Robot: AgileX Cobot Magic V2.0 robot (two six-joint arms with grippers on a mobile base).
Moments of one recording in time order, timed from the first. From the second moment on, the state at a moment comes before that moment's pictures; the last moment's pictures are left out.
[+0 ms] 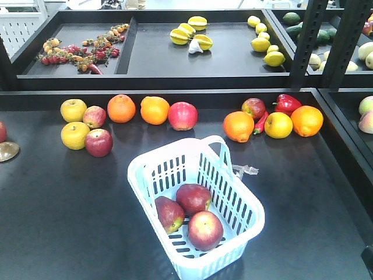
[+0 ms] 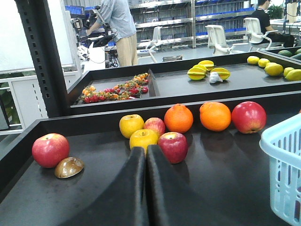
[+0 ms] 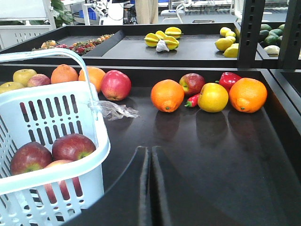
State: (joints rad) left arm 0.01 -0.01 0.02 -0.03 0.08 0.07; right arm 0.20 -0.01 0.03 -0.01 0.23 0.05
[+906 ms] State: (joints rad) left arm 0.01 -0.01 0.02 -0.03 0.08 0.07; right arm 0.20 -0.01 0.03 -0.01 0.22 0.05
